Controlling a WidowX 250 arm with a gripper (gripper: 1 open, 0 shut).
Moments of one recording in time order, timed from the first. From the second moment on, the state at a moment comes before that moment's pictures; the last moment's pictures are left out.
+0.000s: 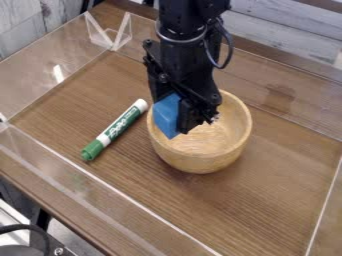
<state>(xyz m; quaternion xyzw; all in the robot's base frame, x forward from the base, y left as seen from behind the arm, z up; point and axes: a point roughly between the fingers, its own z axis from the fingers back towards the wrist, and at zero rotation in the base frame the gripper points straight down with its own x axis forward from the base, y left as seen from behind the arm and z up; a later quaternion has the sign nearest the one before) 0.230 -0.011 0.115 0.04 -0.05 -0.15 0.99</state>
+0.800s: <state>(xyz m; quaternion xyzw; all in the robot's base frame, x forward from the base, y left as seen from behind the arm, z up) 0.222 -0.004 0.119 0.03 -0.04 -0.12 0.99</state>
